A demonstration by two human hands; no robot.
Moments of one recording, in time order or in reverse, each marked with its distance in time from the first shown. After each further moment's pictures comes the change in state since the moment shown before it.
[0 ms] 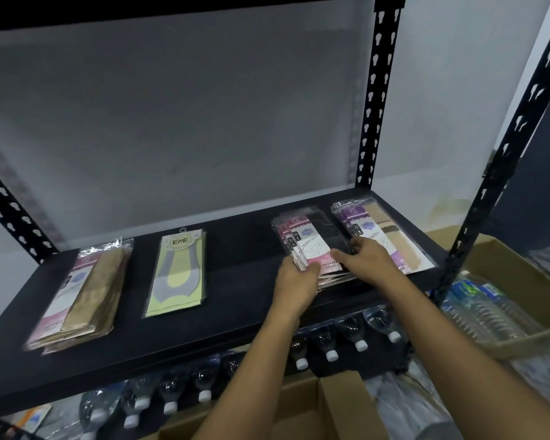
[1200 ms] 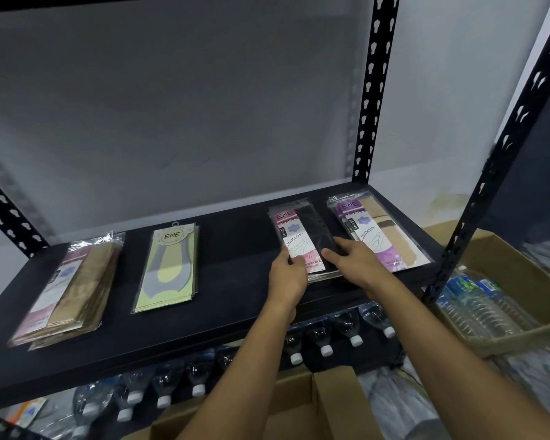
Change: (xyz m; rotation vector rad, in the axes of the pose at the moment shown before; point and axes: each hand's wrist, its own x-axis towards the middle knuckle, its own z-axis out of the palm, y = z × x) left_hand 0.021 -0.014 0.013 -0.161 0.028 0.042; right_hand -0.011 0.003 0.005 0.169 -0.120 -0.056
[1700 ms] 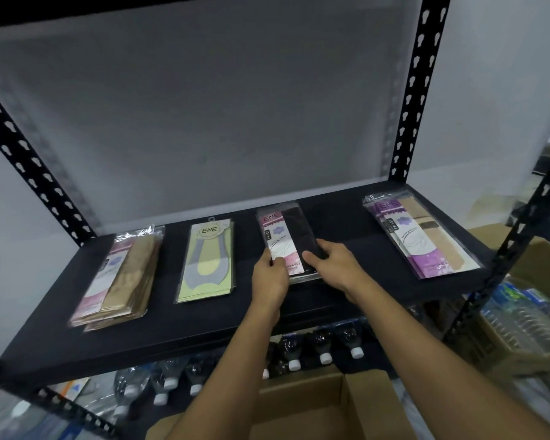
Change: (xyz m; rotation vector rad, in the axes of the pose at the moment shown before) left_hand 0.001 -0.004 -0.083 0.016 0.205 -0.004; right_hand 0.007 -0.032 0.082 0.018 -0.106 -0.047
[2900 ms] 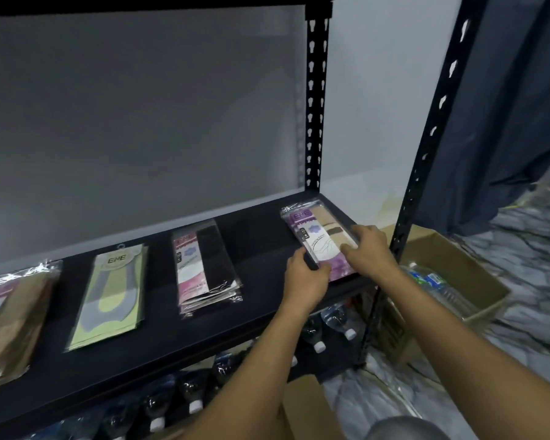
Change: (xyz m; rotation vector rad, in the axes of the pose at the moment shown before) left_hand -0.047 0.022 0.174 0.191 -0.372 0.132; right_hand -0.002 0.082 -0.179 -0.458 0.475 0.061
